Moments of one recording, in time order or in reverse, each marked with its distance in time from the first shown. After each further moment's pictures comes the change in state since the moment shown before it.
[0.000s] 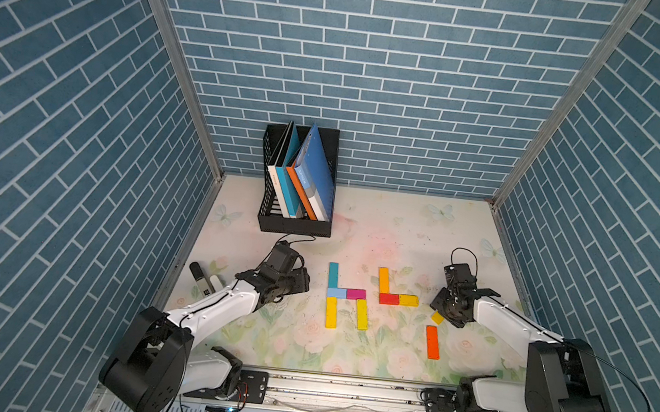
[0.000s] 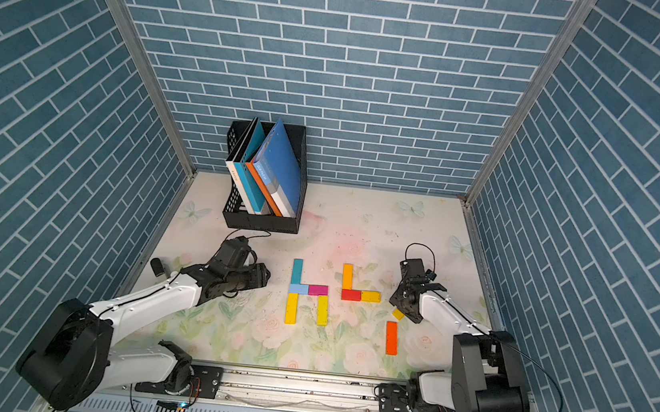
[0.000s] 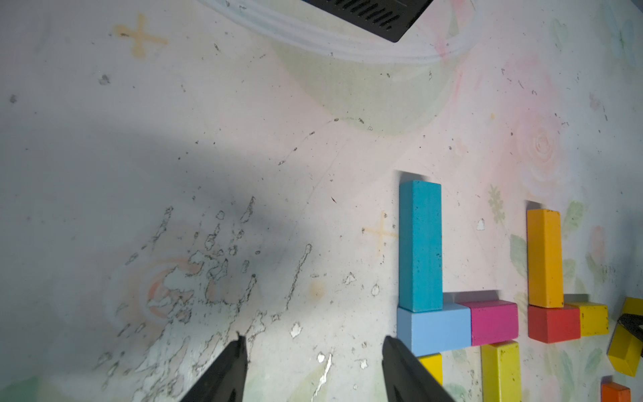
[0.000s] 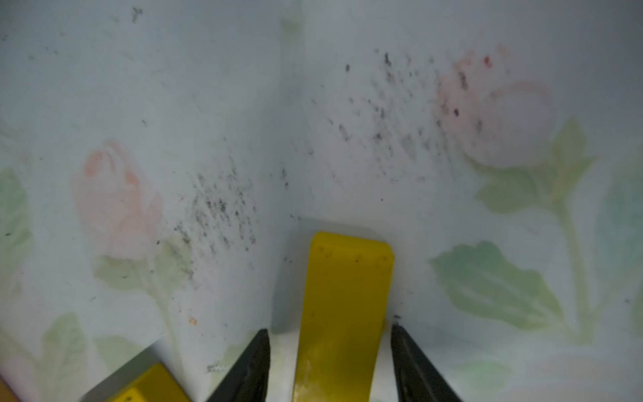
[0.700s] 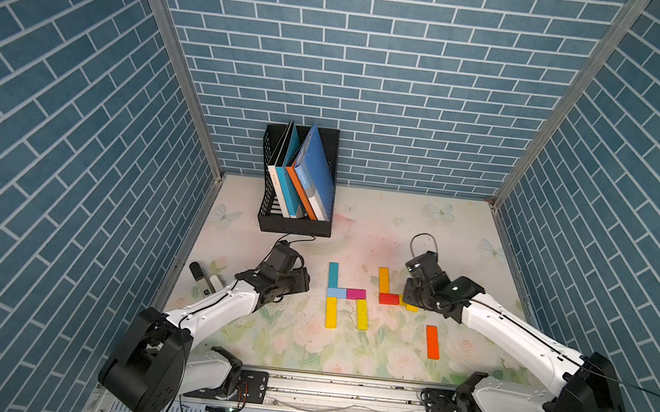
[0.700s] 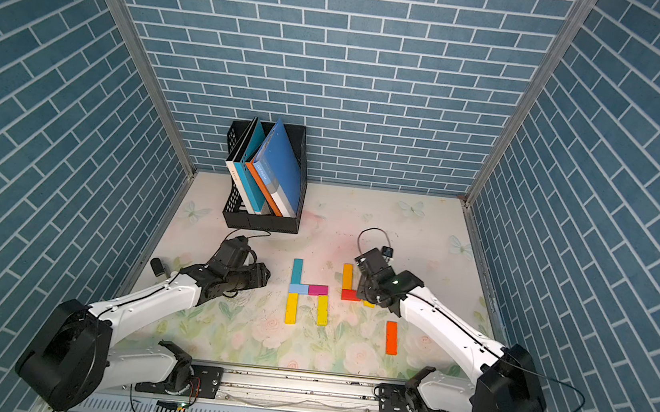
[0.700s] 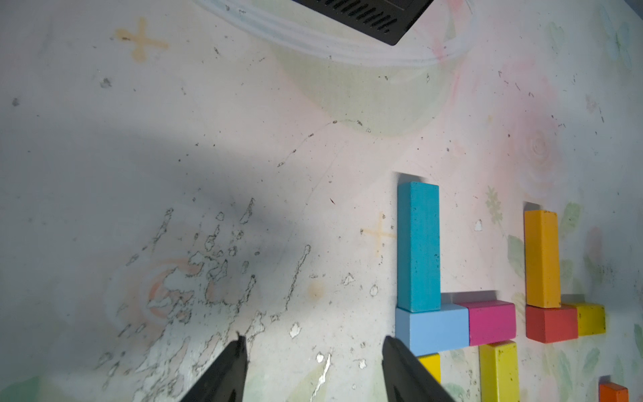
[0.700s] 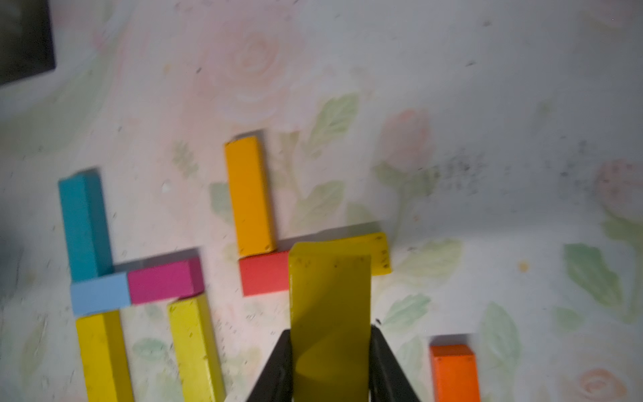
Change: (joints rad) left arm 0.000 -0.002 0.000 0.000 -0.001 0.000; right arm 0.574 -0.073 0.261 -0.244 0.109 0.013
